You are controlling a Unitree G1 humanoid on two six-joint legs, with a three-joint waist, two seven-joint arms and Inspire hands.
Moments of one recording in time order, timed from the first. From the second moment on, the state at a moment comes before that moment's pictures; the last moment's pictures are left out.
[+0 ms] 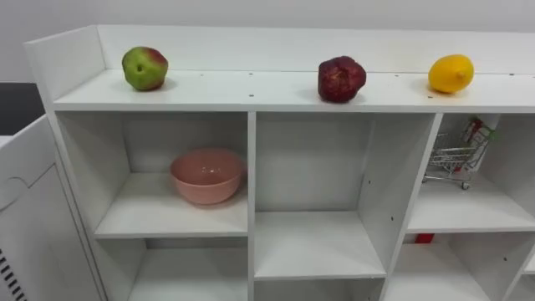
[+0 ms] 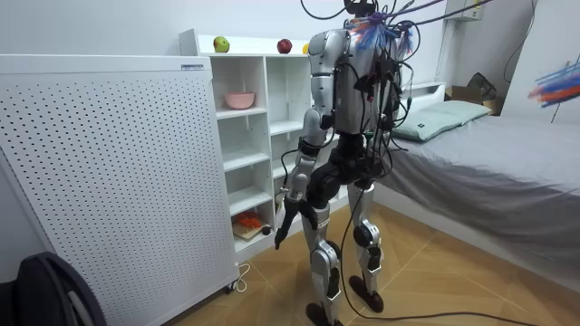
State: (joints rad) left arm 0.15 0.14 0.08 1.17 0.66 0.14 0.05; right arm 0.09 -0.20 0.05 1.25 0.19 -0.03 0.10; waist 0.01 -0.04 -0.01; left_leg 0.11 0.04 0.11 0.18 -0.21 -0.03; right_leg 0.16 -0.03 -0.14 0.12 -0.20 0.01
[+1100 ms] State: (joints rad) left arm 0.24 0.18 0.11 1.09 0.55 0.02 0.14; right arm 0.03 -0.24 -0.22 0.09 0.18 -0.11 -0.37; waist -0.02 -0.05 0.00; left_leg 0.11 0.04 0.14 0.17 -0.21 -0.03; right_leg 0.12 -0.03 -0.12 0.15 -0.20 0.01
